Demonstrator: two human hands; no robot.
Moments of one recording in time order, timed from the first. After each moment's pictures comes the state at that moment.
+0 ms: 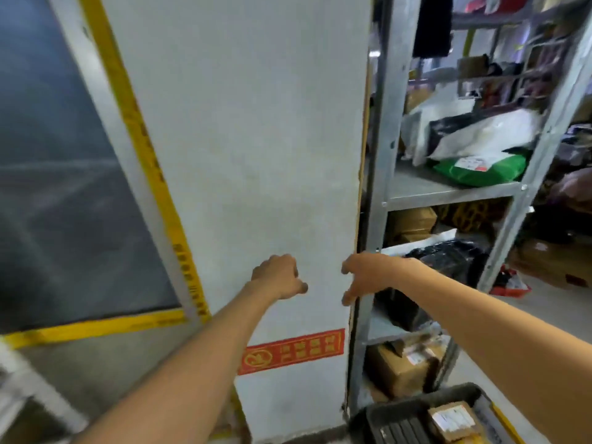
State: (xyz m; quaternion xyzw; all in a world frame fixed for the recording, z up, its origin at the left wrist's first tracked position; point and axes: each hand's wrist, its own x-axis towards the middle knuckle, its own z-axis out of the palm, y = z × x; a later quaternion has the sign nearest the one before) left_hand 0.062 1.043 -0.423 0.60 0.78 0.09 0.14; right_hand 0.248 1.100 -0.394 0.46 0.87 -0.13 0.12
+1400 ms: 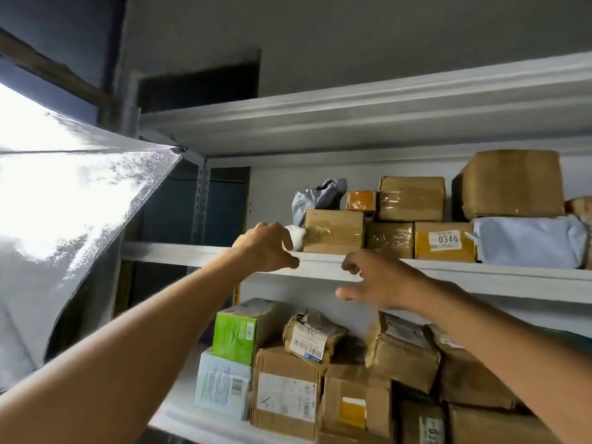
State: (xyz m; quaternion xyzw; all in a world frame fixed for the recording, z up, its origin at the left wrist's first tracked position) left_hand 0.031 0.170 -0.034 -0.26 0.90 0.01 -0.35; right_hand -0.086 0.352 -0.060 -0.52 0.81 -0.19 -0.18
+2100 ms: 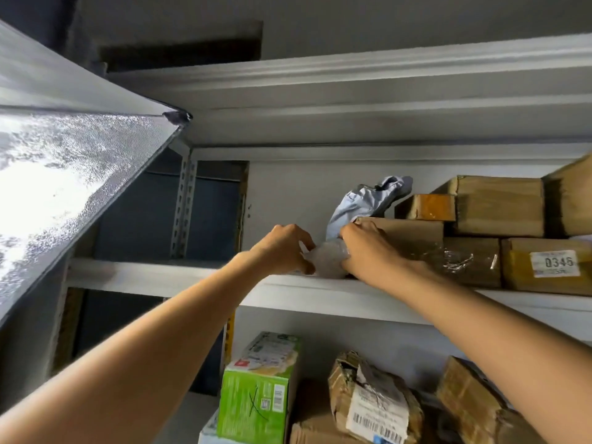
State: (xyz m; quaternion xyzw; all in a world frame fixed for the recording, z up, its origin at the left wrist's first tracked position) left_hand -0.046 -0.011 0.000 -0.12 0.93 0.04 -0.35; right_hand -0.111 0.139 0.000 -0.44 0.81 -0.13 -0.37
